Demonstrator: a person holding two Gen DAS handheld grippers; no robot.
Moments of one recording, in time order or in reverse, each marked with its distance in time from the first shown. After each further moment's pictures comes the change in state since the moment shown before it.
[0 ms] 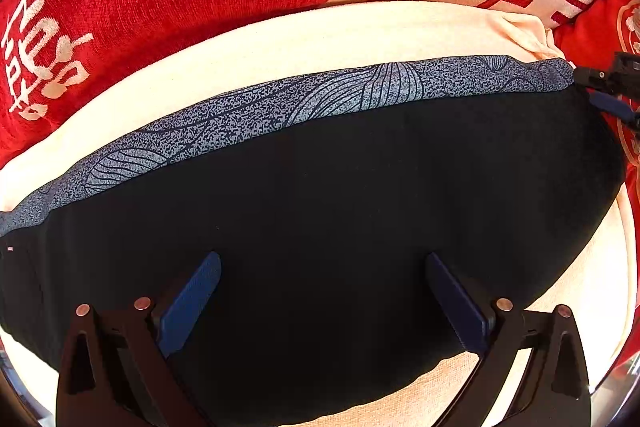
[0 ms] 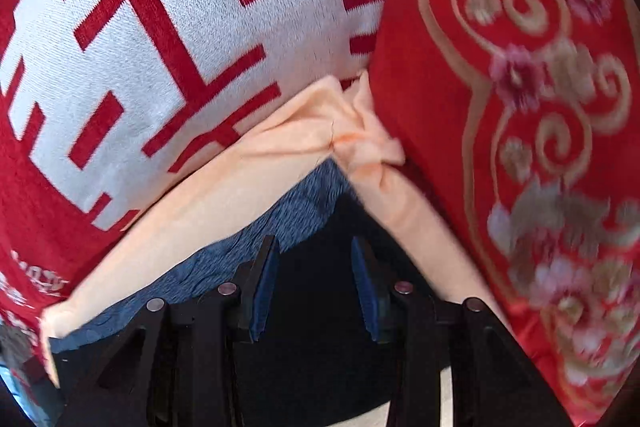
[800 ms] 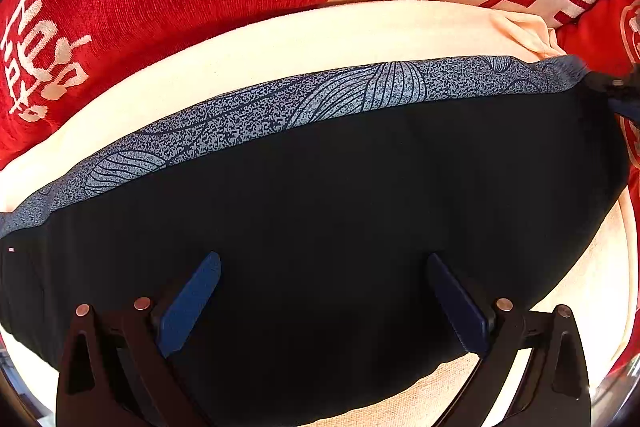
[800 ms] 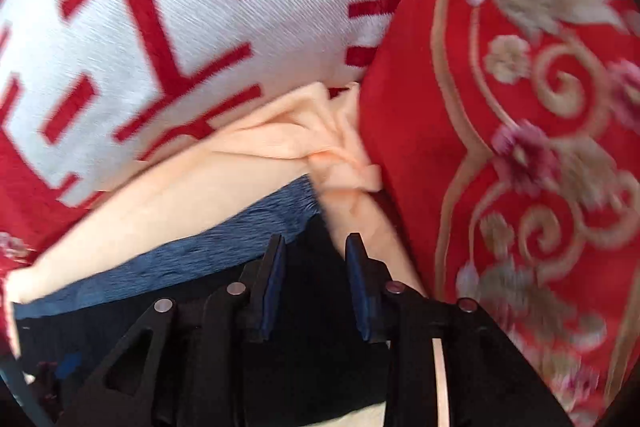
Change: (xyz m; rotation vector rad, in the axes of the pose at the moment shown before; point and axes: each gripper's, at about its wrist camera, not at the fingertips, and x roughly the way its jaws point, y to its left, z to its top) left arm 0.005 -0.004 0.007 -0.005 0.003 0.007; right arm -0.013 -0.011 -0.005 -0.072 0.037 0.096
